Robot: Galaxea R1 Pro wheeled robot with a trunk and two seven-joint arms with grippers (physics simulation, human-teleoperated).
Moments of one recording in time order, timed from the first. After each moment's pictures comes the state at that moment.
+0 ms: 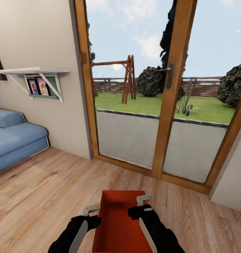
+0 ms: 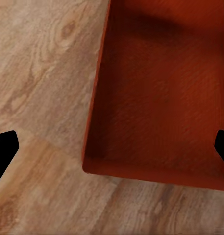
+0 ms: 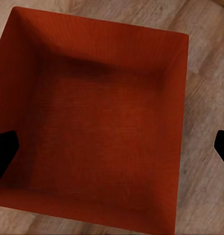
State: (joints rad) left arm -0.36 -0.10 -0.11 -0.86 0.35 0.58 0.27; right arm -0.39 0.17 0.24 -0.90 -0.04 0.56 -0.18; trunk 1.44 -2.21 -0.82
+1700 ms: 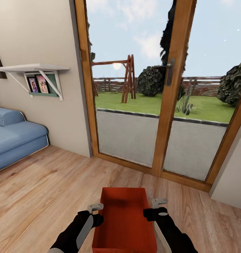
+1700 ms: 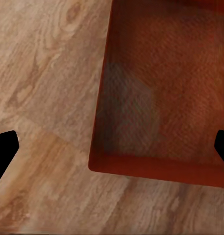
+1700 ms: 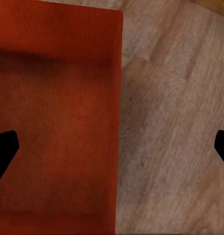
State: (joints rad) left arm -0.45 -0.13 -0.15 -0.71 0.35 0.58 0.33; right arm -0.39 0.06 0.17 -0.84 -0.05 0.44 -0.20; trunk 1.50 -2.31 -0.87
